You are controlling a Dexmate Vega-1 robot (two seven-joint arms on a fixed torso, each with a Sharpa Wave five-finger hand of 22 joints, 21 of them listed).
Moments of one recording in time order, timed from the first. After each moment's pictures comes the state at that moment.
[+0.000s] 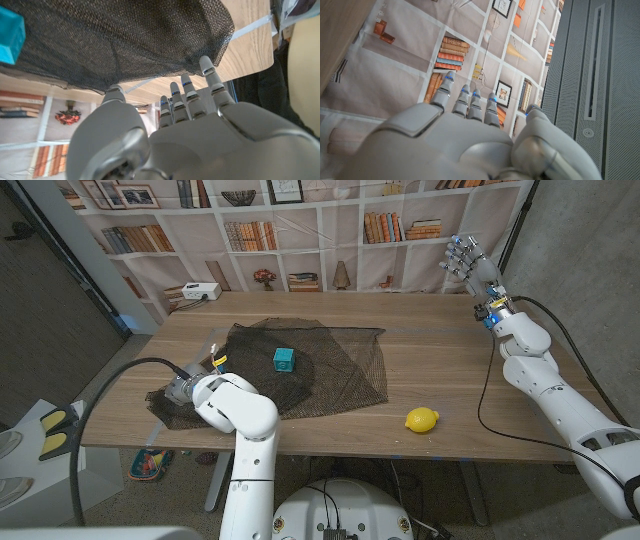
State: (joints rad) left arm 1.22 -0.25 0.13 -2.13 1.86 1.08 -0.54; left_hand 0.60 0.07 0.13 -0.03 0.18 0.15 -0.01 0.20 0.20 0.20 0.03 0.42 0.32 0.36 0.04 0.22 0.23 0.25 0.21 0.75 0.17; right arm -0.62 -0.58 -0.26 -1.07 0.71 0.61 0.39; right_hand 0.18 0.09 0.20 0.01 0.21 0.20 -0.05 0.19 0.18 0.17 0.07 0.20 0.20 0.15 0.09 0.21 0.20 0.26 0.19 0.20 0.18
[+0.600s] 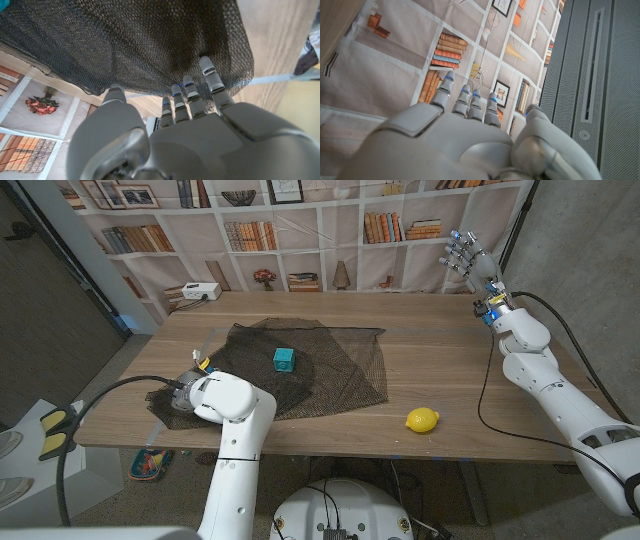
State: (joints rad) left arm 1.10 -0.12 0.10 -2.07 1.30 1.34 -0.29; left_hand 0.60 0.07 0.15 -0.04 0.18 0.13 0.01 0.20 0.20 0.17 0.04 0.39 0.31 0.34 0.06 0.21 0.22 0.26 0.22 0.73 0.17; right arm -0.61 -0.58 -0.27 -1.08 0.68 0.61 0.37; right_hand 0.18 0.09 0.20 0.01 0.21 0.20 -0.05 0.19 0.18 0.18 0.08 0.20 0.20 0.15 0.09 0.21 0.20 0.26 0.19 0.20 0.18
